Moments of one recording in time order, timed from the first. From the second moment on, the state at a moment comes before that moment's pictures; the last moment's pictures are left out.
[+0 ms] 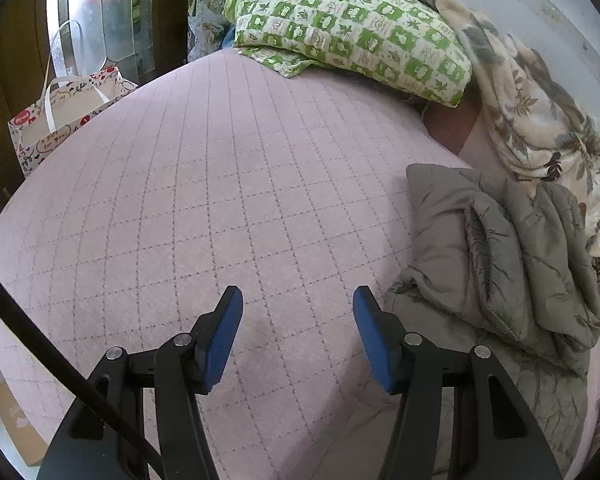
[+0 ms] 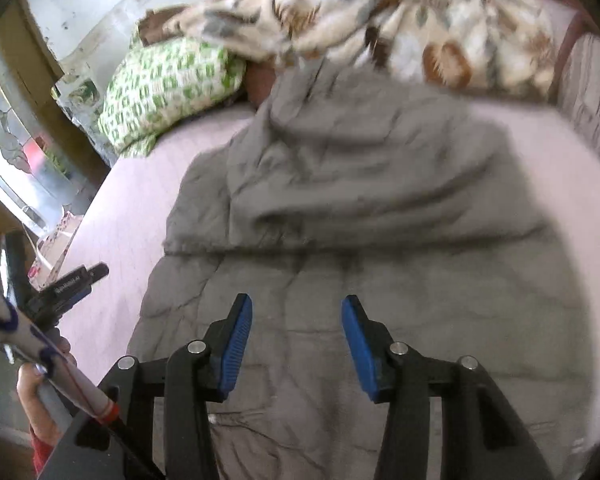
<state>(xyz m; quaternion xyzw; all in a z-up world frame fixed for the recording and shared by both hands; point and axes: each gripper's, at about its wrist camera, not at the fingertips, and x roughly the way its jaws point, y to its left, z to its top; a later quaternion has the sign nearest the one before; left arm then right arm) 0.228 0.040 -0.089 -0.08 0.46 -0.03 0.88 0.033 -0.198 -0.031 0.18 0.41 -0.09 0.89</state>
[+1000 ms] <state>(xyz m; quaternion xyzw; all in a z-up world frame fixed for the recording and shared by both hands) 0.230 0.042 -0.091 -0.08 0.47 -0.03 0.88 0.173 -0.178 -0.038 0.08 0.41 -0.16 0.90</state>
